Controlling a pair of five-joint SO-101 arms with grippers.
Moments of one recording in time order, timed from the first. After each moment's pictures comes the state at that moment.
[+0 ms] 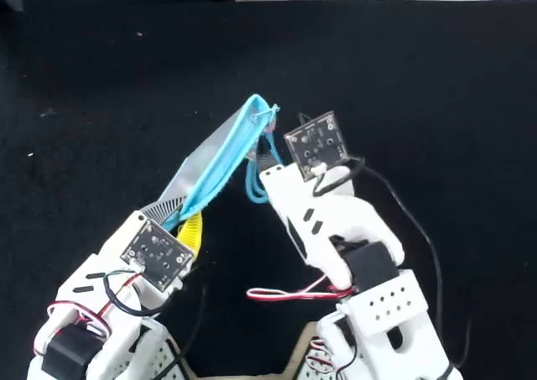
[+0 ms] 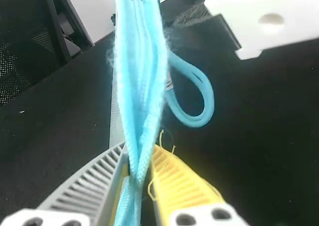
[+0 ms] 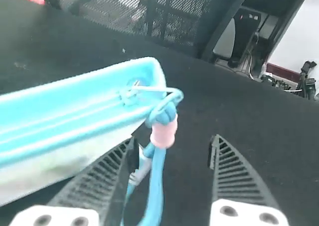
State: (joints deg) left arm 20.5 -104.6 66.5 70.2 -20.4; right arm -22.3 -64.0 60.6 34.8 5.2
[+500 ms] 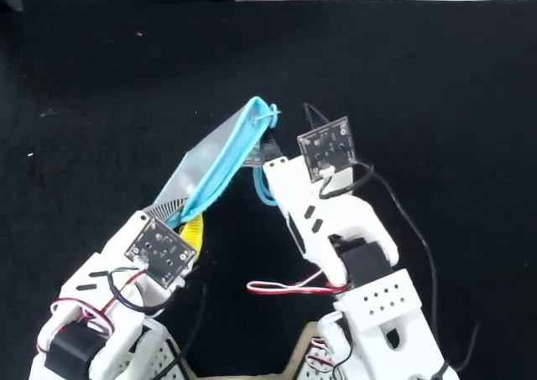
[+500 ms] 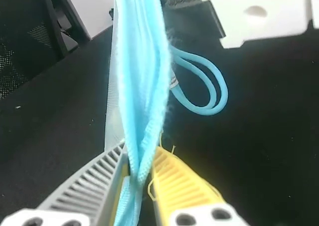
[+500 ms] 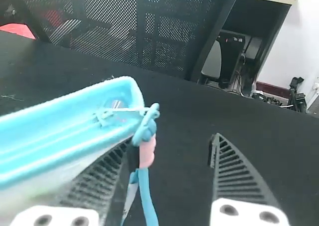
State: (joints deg) left arm 20.5 -104.6 67.7 70.2 -20.4; right arm -20.5 -64.0 66.9 21.8 3.9
